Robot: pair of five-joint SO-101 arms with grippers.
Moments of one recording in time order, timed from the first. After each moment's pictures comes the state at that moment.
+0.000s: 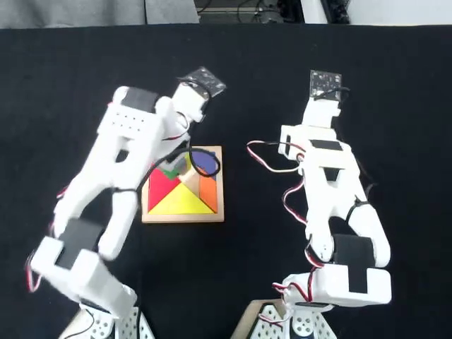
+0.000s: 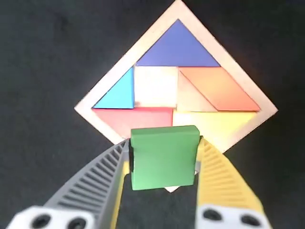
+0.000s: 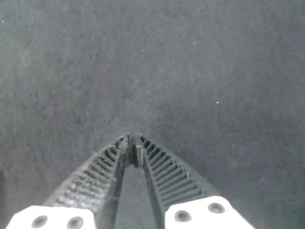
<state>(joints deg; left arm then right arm) 11.9 8.7 -2.4 83.8 -28.5 6.1 -0.7 38.3 26.4 -3.1</state>
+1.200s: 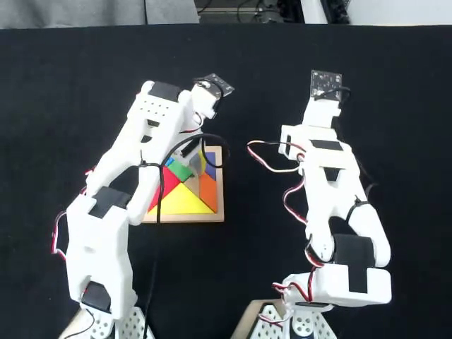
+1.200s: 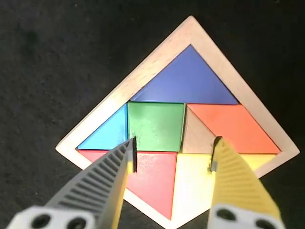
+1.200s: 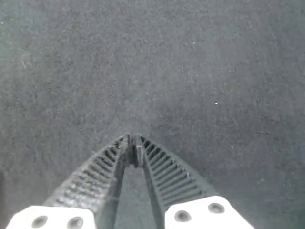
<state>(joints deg) 12.9 31.1 -18.5 83.8 -25.7 6.2 -0.7 38.3 26.2 -3.1</state>
